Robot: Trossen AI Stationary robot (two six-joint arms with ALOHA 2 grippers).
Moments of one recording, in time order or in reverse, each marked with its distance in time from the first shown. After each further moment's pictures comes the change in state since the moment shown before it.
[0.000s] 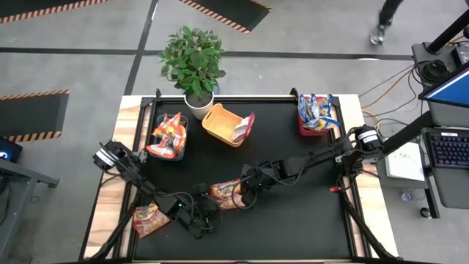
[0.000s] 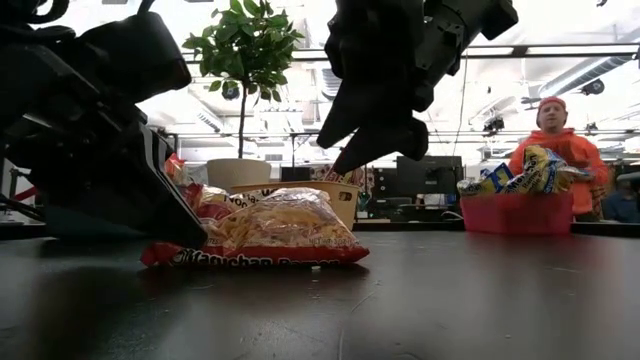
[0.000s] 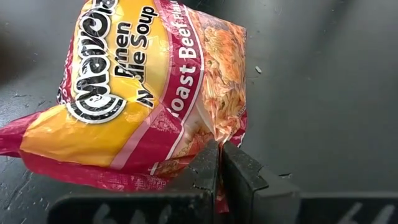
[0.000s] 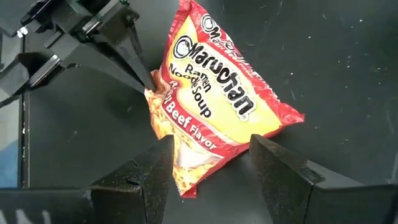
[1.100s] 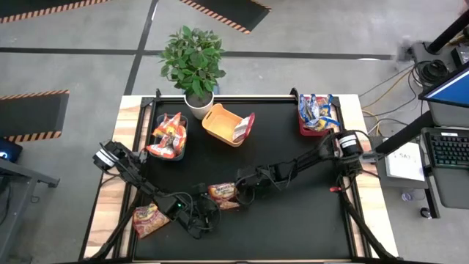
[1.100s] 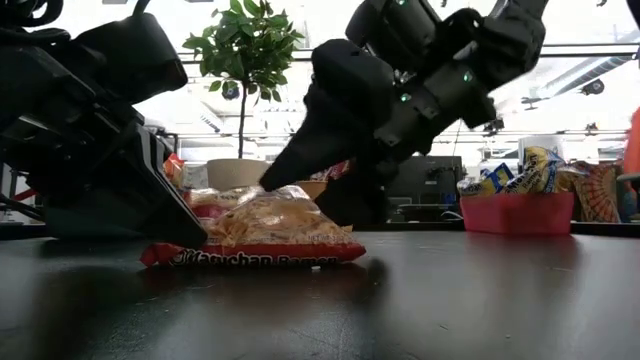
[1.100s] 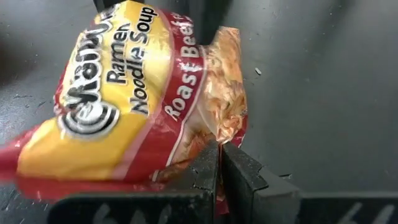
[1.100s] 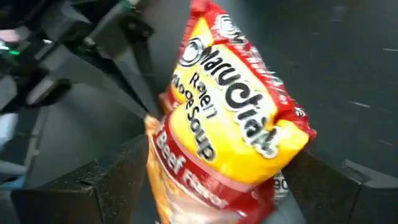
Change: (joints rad) left arm -0.007 0.003 -0.021 0.035 -0.015 0.001; right arm -0.038 0.191 -0.141 0.567 -0.100 -0.032
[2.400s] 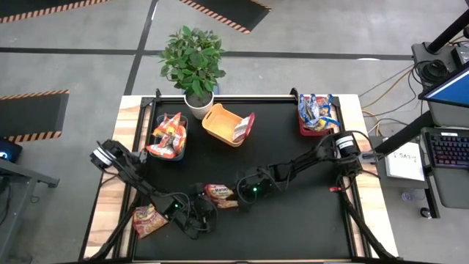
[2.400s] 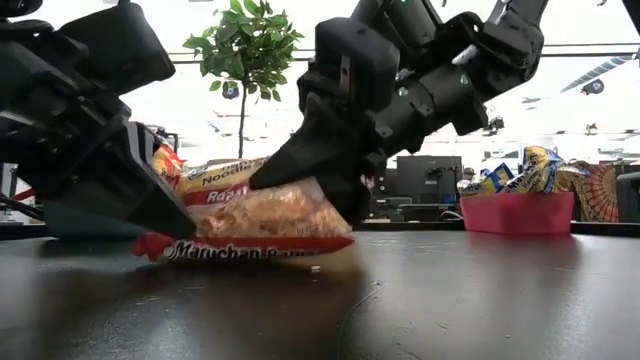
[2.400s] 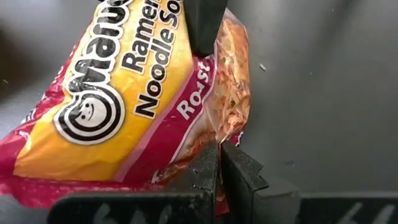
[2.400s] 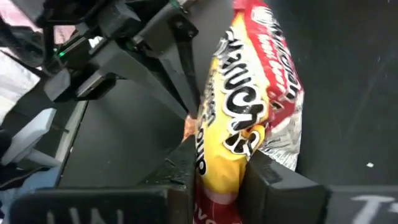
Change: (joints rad) left arm -0.025 -0.041 -0.009 -0.022 -0.046 0.014; right arm 0.001 0.050 0.006 0.172 -0.087 -0.041
